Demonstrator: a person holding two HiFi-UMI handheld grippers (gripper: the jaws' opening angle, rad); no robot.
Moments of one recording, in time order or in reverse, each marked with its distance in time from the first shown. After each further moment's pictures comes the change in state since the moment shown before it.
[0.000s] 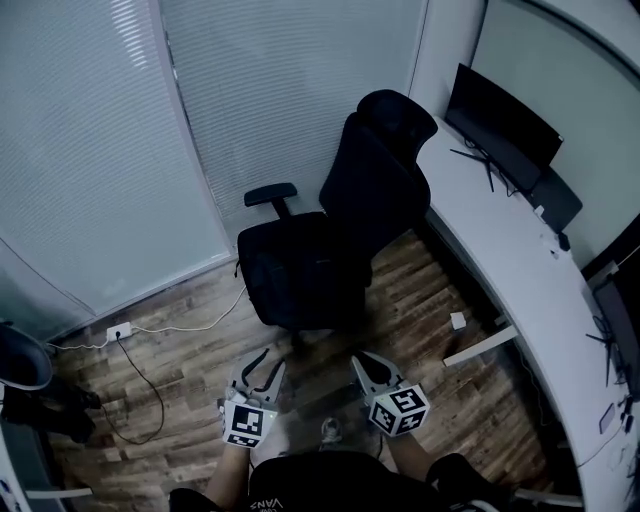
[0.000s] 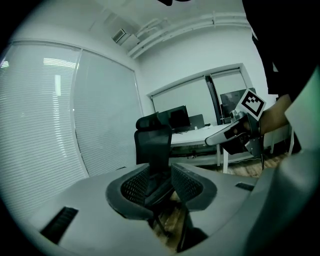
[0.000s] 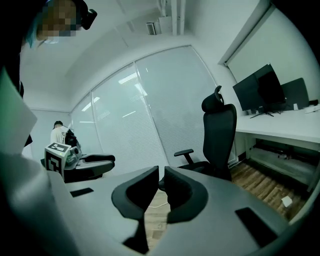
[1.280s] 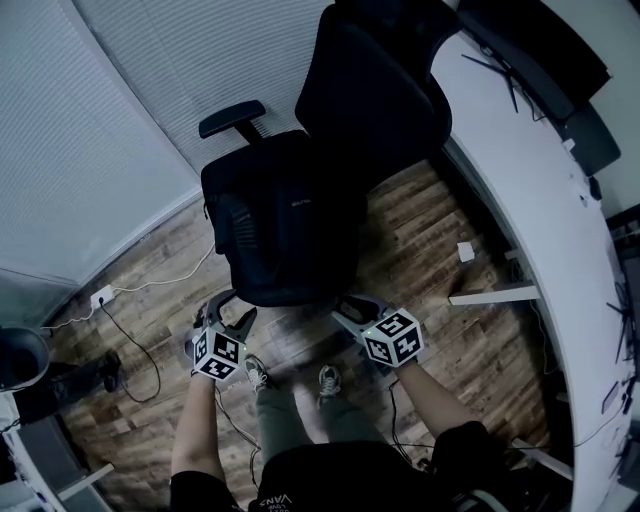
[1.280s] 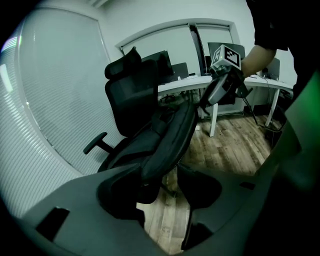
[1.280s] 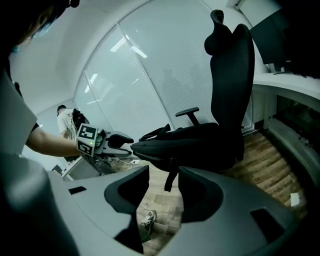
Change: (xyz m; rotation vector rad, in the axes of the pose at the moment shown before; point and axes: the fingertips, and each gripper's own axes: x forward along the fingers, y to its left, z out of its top) left arm 0.207 0.043 -0.205 0.213 0.474 -0.250; right arm 0.152 -0.161 -0.123 0.022 0.449 0.194
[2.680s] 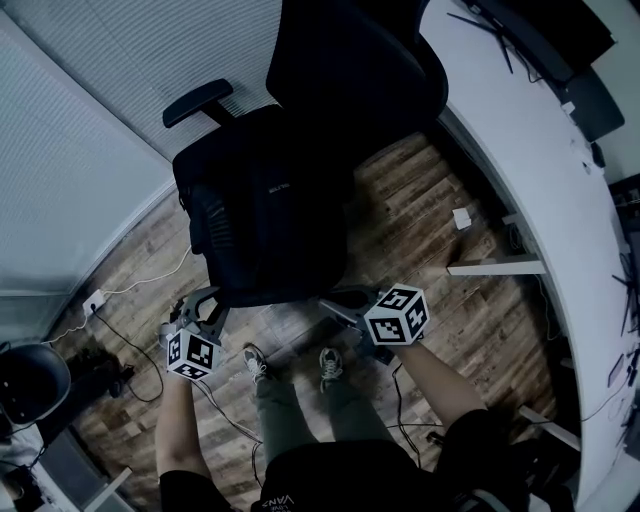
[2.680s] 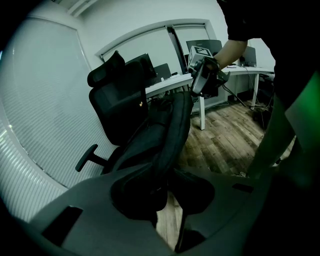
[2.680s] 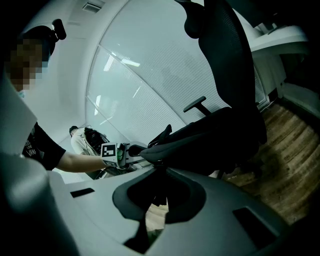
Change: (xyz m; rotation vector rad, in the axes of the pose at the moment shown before) left arm 0.040 0.024 -0.007 0.210 -0.053 -0.095; right arm 0.025 -0.012 0.014 0.217 -0.008 0.268
